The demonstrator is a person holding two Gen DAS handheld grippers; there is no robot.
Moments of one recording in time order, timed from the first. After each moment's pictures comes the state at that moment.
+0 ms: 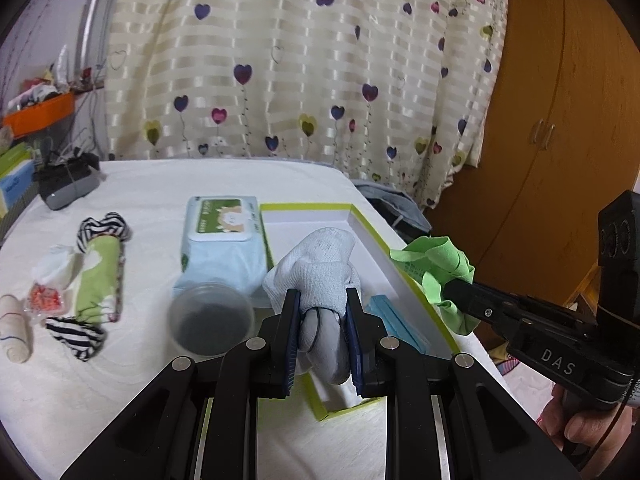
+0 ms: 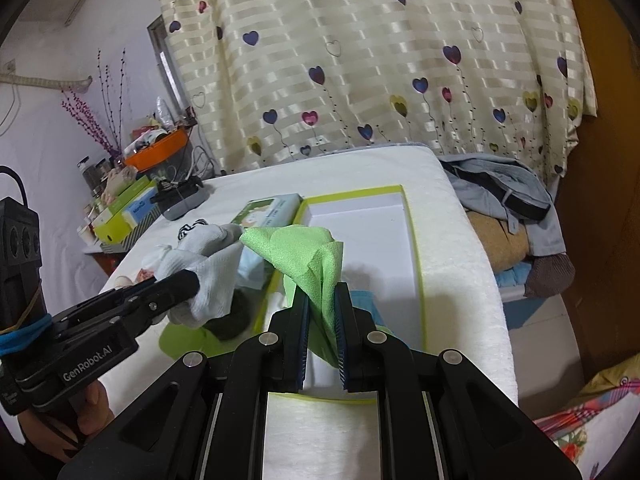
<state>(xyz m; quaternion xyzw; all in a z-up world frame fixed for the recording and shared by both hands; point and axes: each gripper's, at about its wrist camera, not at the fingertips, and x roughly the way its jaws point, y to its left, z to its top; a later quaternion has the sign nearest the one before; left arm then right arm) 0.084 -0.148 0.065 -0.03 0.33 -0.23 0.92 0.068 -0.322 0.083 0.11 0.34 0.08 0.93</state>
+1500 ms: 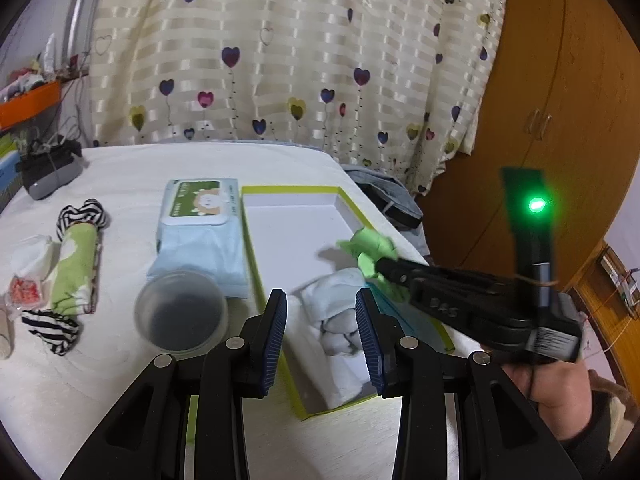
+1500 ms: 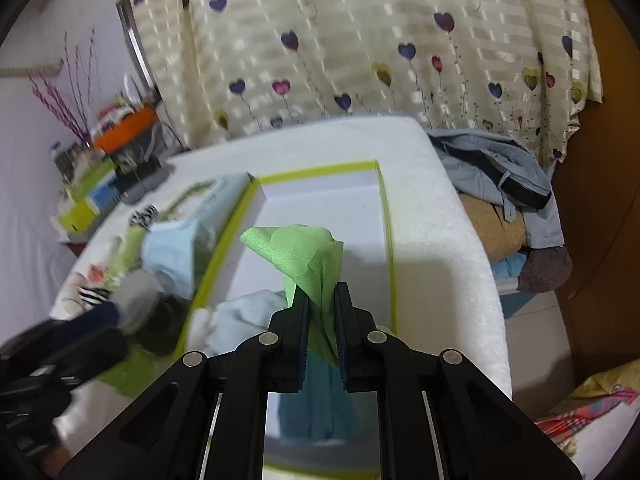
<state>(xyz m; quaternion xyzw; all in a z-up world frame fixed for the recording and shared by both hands) 0.089 -0.157 0.057 -0.03 0.35 -0.24 0.91 0.139 -0.339 0.036 0.09 0.40 0.06 0.91</state>
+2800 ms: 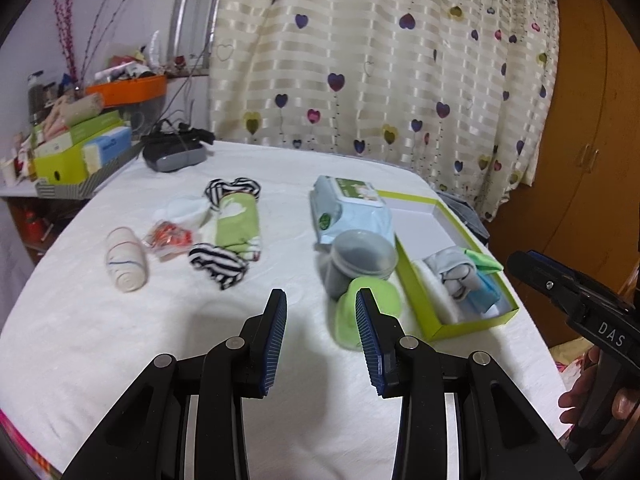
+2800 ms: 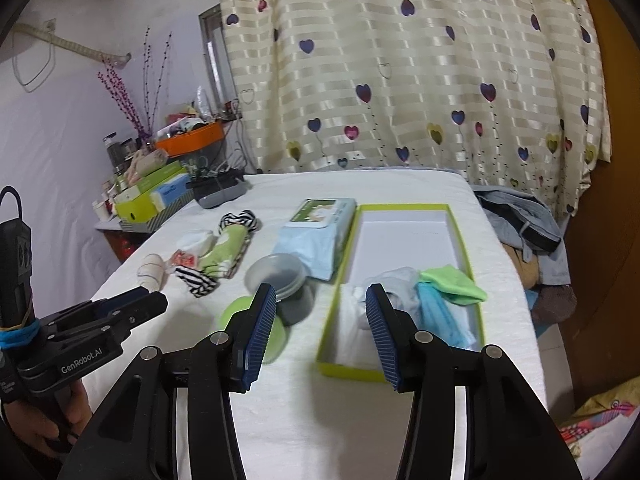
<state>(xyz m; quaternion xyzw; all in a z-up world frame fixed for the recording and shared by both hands) 0.013 -0.018 0.060 -0.05 0.32 -0.11 0.94 0.022 -0.244 0.099 0.05 0.30 0.11 0.95</state>
